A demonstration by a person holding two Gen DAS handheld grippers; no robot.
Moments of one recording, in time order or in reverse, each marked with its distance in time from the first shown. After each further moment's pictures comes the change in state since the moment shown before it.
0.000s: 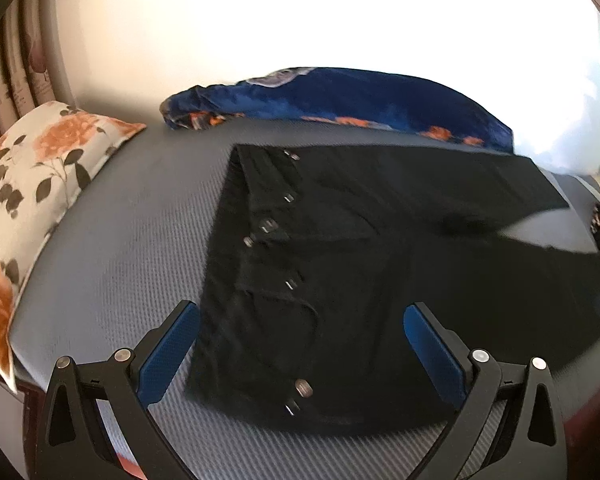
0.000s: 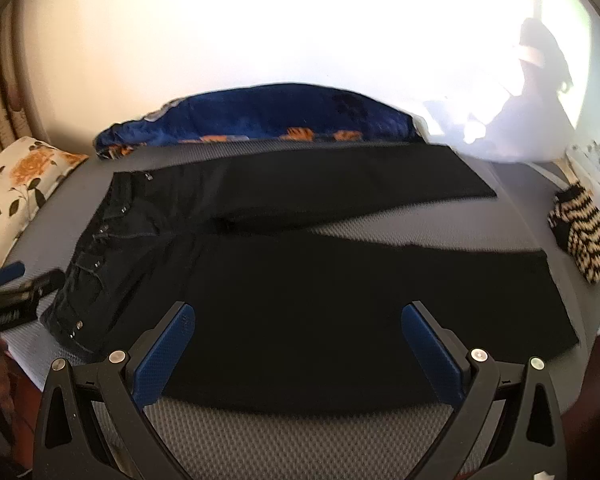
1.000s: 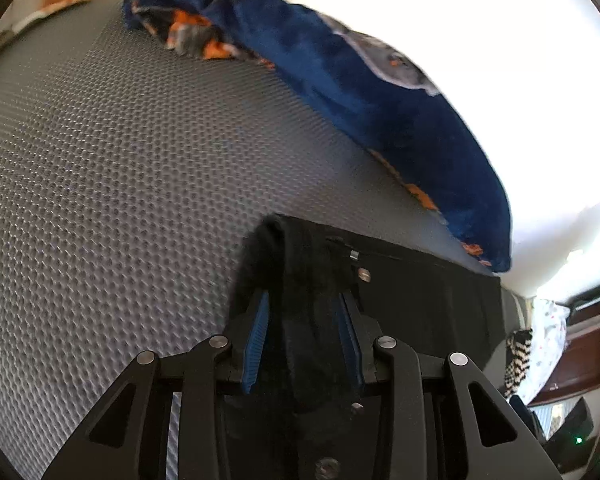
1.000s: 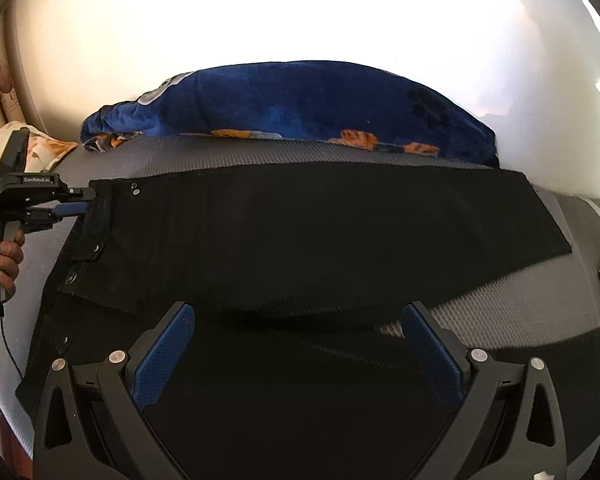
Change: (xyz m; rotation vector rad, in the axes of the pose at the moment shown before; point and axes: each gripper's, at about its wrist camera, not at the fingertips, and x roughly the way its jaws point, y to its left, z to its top) left arm 0.241 0.155 0.144 -0.425 0.251 -0.455; right arm 0.148 0.053 0.084 -0.074 0.099 0.046
